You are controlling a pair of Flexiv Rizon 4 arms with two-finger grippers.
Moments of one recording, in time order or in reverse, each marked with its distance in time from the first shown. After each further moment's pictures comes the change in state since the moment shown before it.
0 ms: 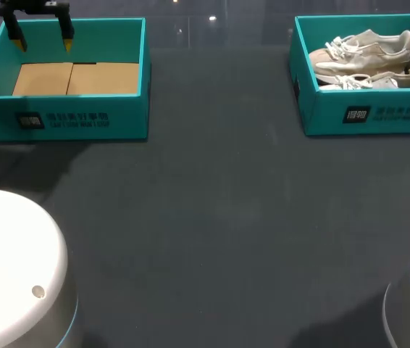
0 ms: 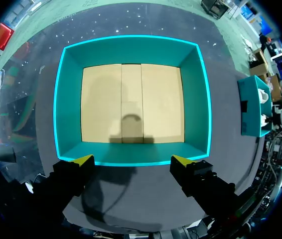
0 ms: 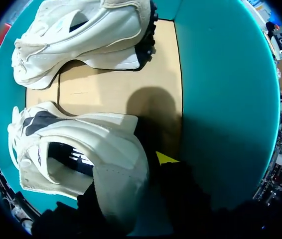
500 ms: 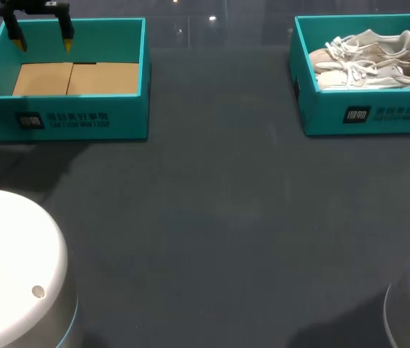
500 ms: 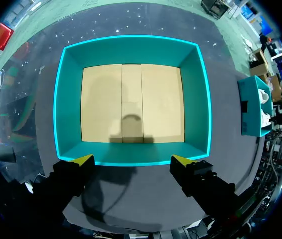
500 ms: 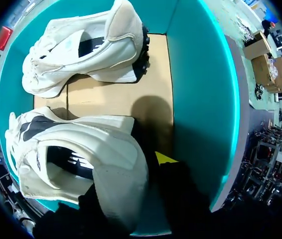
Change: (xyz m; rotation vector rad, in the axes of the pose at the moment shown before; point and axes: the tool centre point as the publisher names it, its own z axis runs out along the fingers) left arm 0.000 0.000 0.000 0.000 0.000 0.000; right arm -0.002 0.006 -0.032 -0.038 0.004 0.025
